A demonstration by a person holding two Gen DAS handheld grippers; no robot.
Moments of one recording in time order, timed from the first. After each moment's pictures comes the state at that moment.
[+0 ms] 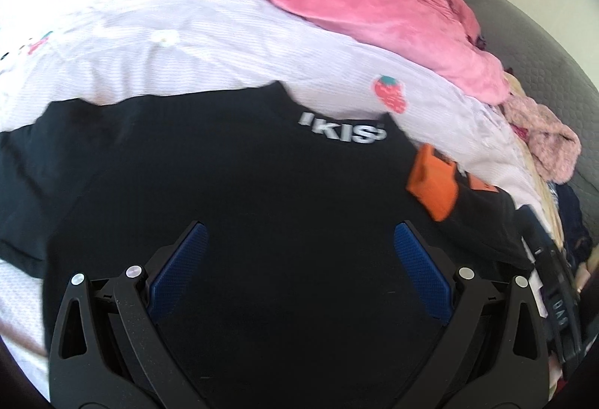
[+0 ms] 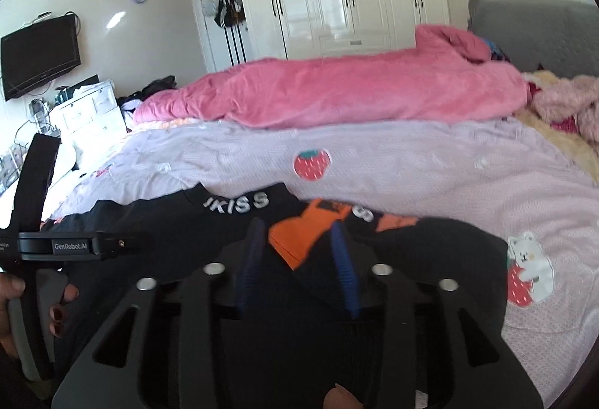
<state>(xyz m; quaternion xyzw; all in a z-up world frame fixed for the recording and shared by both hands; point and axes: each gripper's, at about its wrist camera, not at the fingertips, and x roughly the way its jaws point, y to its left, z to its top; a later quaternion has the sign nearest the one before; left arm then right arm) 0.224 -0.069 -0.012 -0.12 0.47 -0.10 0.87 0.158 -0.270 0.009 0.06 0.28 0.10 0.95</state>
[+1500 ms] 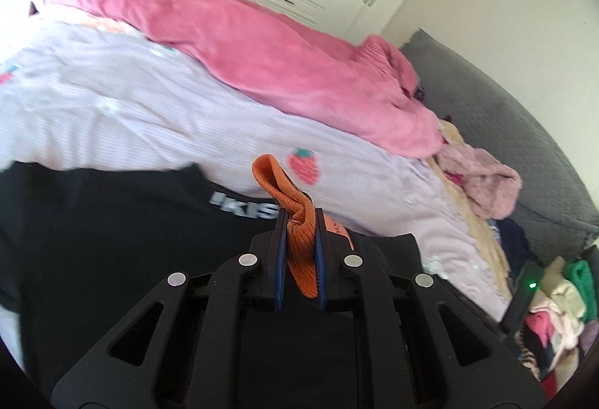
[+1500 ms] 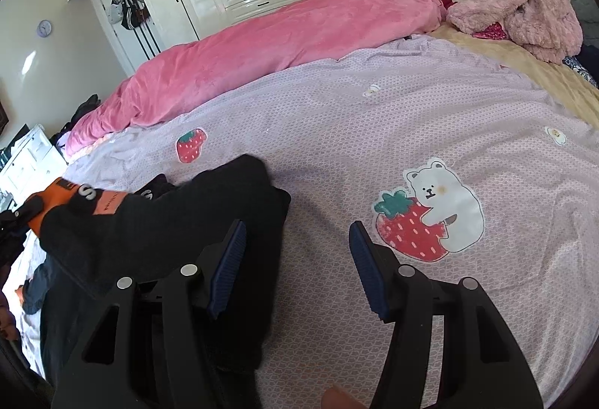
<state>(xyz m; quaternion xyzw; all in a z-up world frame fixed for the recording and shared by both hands) 0.220 -0.076 0.044 -0.18 0.35 -0.17 0.90 0.161 -0.371 -0.018 0.16 0.36 -0.03 0.92</state>
